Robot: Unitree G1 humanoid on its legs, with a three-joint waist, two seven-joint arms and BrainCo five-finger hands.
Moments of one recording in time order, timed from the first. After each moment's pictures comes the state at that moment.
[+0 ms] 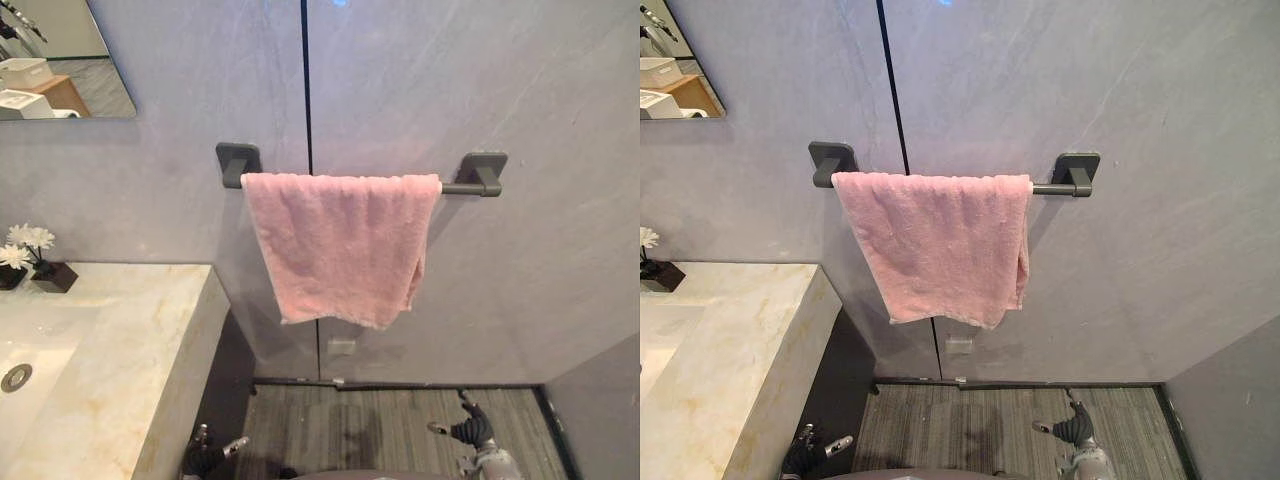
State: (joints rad) left arm 0.33 0.14 0.16 0.77 0.03 -0.22 0.02; right arm 0.27 -0.12 -0.16 0.65 -0.29 -0.18 -0.06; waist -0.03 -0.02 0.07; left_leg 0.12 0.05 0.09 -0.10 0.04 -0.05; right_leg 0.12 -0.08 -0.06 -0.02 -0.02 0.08
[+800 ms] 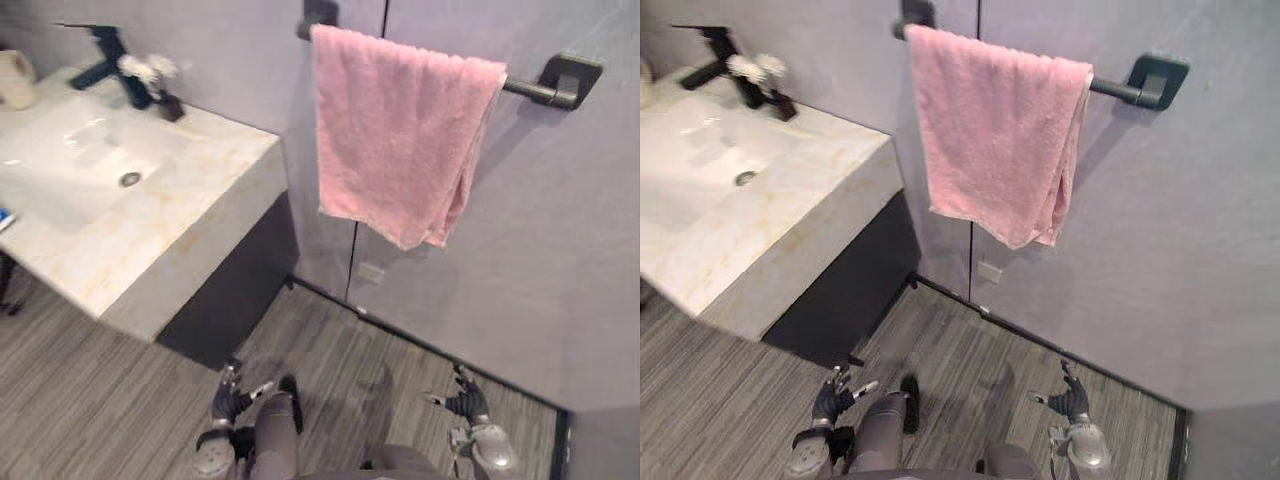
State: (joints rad) left arm 0.26 0.07 0.07 0.57 -0.03 -0.22 0.07; right arm 0.23 -0.14 -0.10 0.57 -0.11 -0.15 -0.09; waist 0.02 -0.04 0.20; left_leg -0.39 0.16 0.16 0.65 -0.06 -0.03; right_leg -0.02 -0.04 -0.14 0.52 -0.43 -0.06
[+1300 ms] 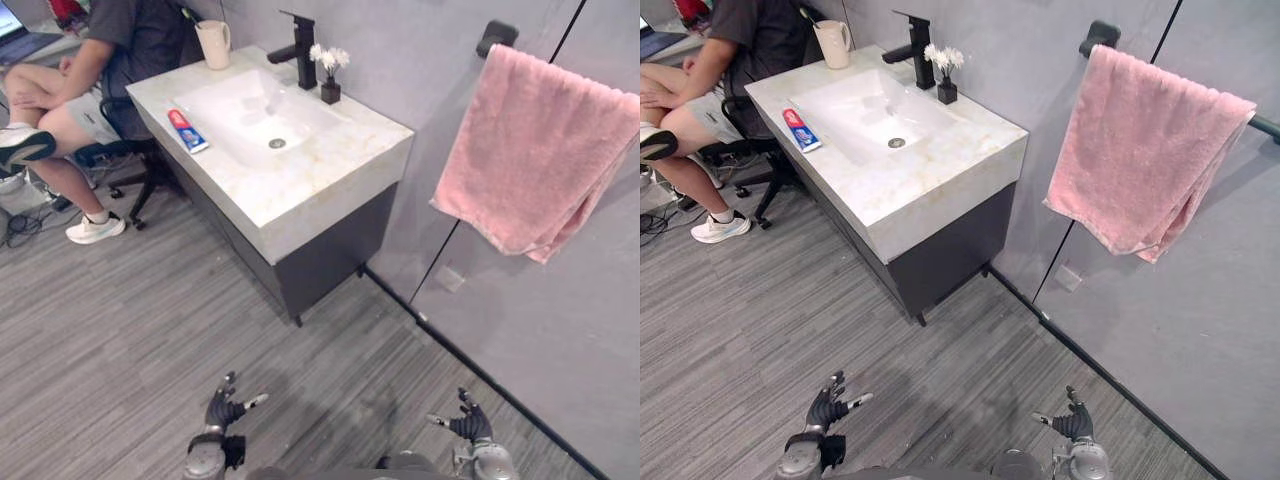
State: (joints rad) left arm 0.22 0.16 0.05 0.72 -0.02 -0.22 0.07; right arm 0.20 -0.10 -0.17 0.73 -0.12 -0.15 -0.08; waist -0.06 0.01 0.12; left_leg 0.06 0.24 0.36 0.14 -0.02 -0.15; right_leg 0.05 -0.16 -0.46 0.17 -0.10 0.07
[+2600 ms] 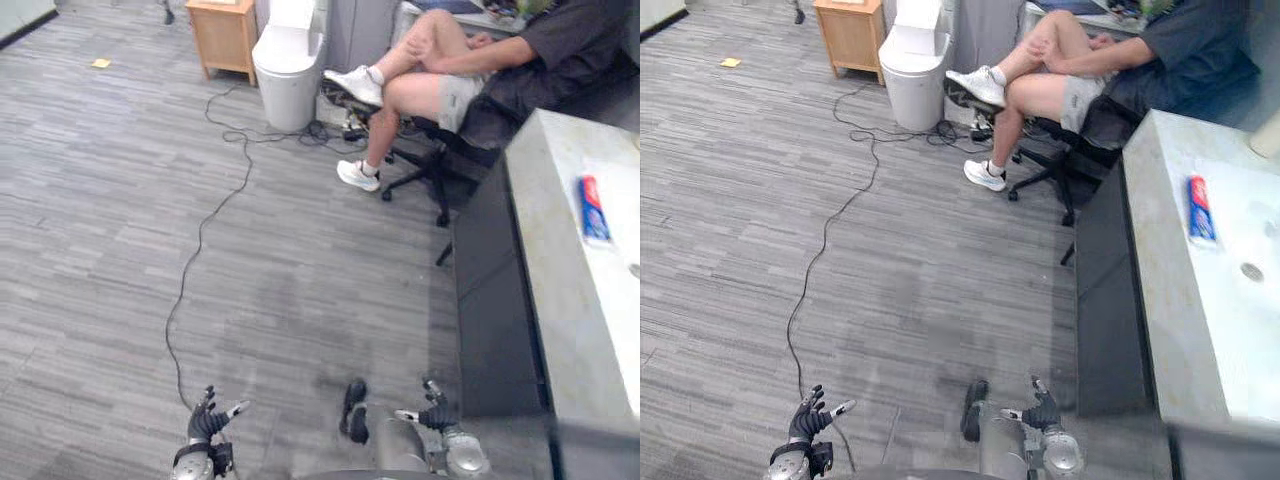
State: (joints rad) left arm 0.22 0.11 0.14 0.78 -0.06 -0.21 0.11; right arm 0.18 -0.09 0.01 0.67 -0.13 -0.15 -0.08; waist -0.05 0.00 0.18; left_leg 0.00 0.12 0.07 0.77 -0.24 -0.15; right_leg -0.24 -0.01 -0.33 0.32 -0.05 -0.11
